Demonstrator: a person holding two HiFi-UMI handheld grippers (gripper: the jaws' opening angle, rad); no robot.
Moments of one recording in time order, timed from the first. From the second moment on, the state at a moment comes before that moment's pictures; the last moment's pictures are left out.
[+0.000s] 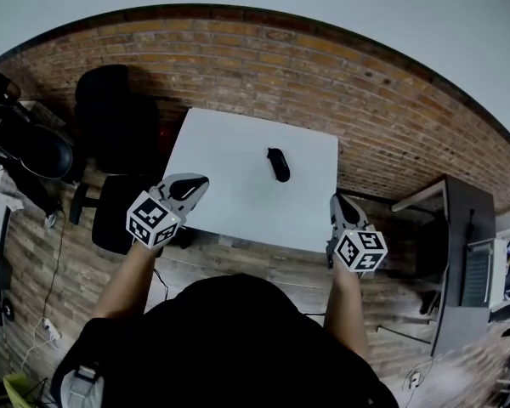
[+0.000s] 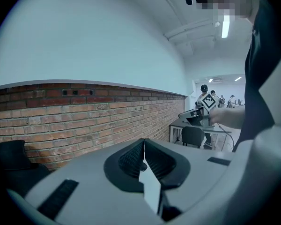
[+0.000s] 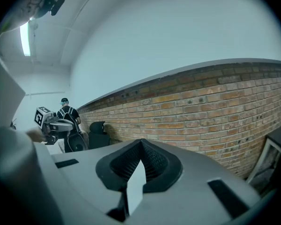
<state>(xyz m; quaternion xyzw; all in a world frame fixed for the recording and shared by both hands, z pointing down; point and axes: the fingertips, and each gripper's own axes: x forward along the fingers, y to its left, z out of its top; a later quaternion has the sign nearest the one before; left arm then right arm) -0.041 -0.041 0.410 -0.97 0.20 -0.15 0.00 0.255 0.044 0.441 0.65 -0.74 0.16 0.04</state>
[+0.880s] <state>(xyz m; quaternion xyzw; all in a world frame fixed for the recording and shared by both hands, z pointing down) -0.023 -0.033 0.396 -0.96 0.21 -0.16 0.02 0.296 0.066 0.439 0.66 -0.73 0.16 0.03</state>
